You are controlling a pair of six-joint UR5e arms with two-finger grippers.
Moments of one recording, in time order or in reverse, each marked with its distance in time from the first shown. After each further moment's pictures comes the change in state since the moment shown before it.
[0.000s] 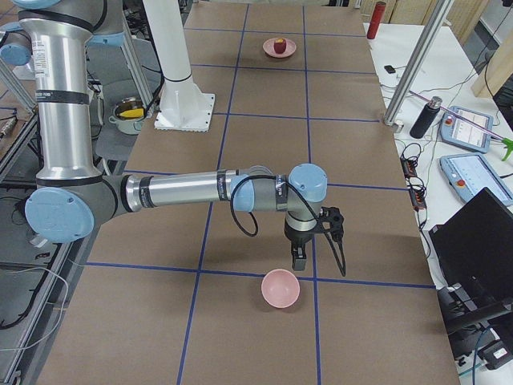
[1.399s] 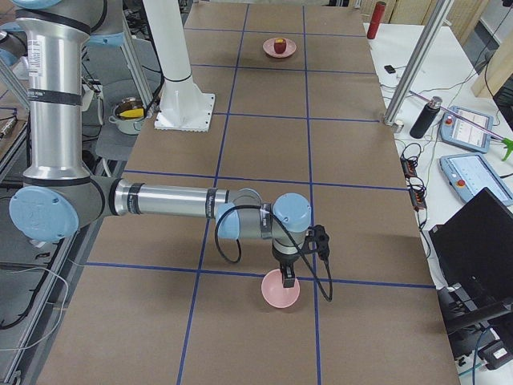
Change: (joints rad) left arm 0.000 -0.001 -0.006 -0.002 -0.019 0.003; right arm 0.000 -0.080 -0.168 0.270 0.061 -0.080
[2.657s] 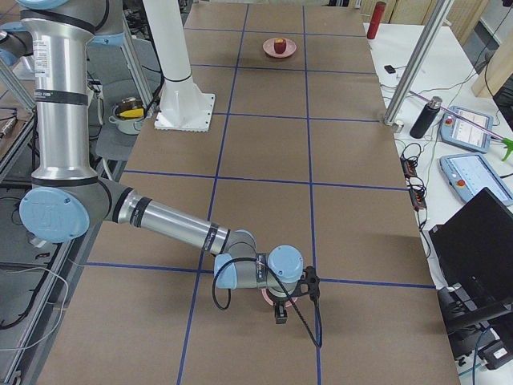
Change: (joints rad) left arm 0.000 0.001 0.004 0.000 -0.001 0.002; right arm -0.050 0.045 -0.283 0.219 -0.003 0.040
